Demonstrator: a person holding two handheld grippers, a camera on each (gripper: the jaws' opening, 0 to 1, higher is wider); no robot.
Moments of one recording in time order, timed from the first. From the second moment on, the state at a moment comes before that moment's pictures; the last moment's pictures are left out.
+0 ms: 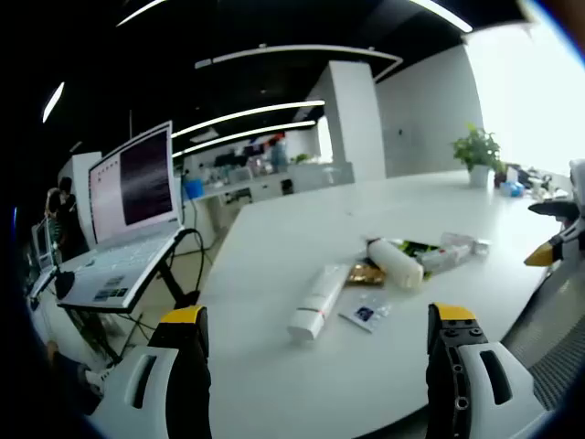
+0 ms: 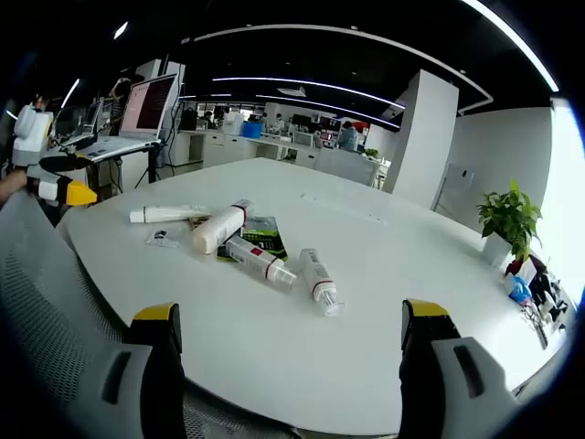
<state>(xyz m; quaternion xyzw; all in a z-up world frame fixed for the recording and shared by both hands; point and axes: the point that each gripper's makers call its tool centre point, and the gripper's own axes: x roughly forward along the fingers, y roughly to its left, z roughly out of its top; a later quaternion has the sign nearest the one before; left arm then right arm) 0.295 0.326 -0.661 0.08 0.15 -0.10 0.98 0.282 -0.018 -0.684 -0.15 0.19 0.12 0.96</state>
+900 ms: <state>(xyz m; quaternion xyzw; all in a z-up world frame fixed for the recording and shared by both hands) 0.294 0.327 -0.666 0.08 0.16 -0.10 0.98 0.281 -0.015 -0.685 -0.15 0.20 0.13 0.96</state>
